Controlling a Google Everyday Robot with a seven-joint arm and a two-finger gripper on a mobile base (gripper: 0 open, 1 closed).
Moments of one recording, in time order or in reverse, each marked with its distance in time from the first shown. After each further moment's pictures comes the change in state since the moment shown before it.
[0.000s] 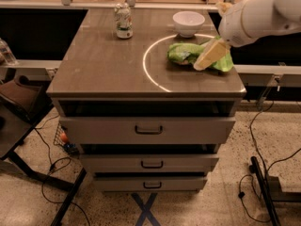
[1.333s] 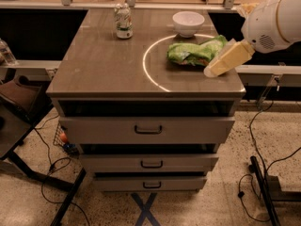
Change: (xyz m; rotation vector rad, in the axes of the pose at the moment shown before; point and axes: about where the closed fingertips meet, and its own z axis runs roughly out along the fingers) arm -0.017 0.043 -0.086 -0.038 -0.013 0.185
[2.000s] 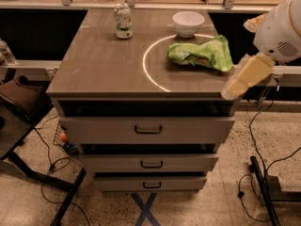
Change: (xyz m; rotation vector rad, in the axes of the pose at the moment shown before) arm 0.027 0.046 -0.039 -0.134 0.237 -0.043
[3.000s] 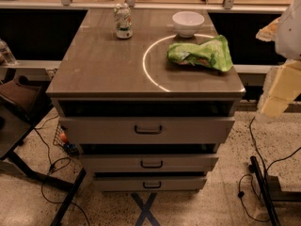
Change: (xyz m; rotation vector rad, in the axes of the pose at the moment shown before) arm 0.023 0.050 -0.055 -0.142 0.265 -0.115
